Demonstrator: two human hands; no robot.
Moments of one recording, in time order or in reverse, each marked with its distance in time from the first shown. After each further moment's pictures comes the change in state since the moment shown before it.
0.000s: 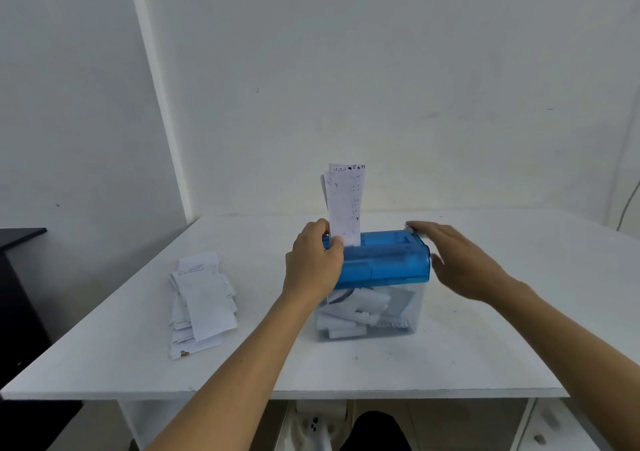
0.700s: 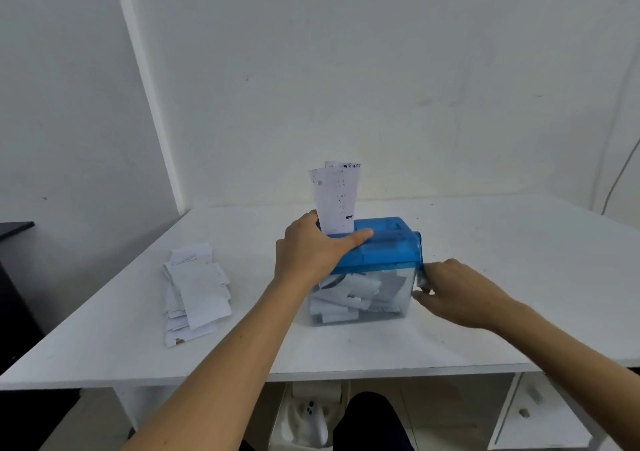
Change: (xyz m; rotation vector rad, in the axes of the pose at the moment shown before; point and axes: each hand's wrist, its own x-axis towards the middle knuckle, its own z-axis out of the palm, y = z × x) left_hand -0.003 0.011 -0.006 0.078 -0.074 -0.087; right_hand -0.050 -0.023 0.014 -0.154 -0.222 0.088
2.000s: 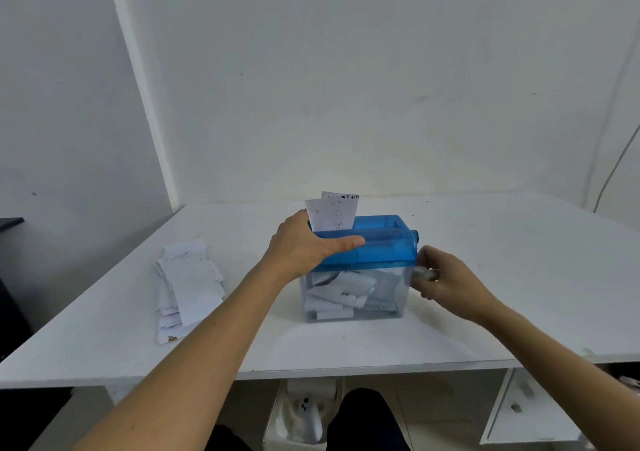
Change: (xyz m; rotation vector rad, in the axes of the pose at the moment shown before) left_hand 0.005 -0.003 -0.015 -0.155 -0.216 -0.003; right_hand 0.005 0.009 0.014 0.640 0.137 0.116
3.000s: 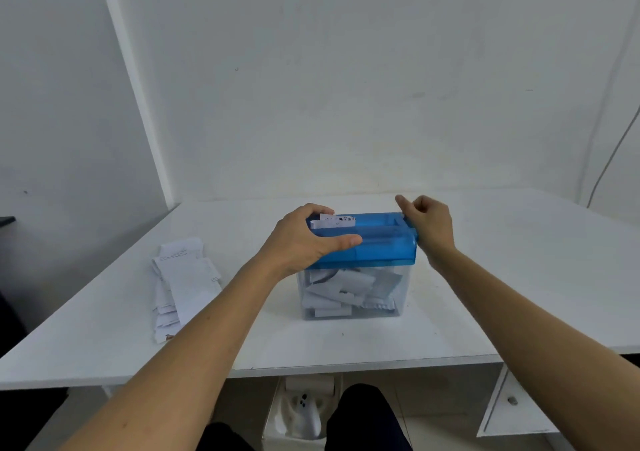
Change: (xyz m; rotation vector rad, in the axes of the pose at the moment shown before) left_hand -0.001 -0.003 -0.004 -0.018 -0.056 0.061; right_hand 0.076 -0.033 0.003 0.393 0.480 0.124
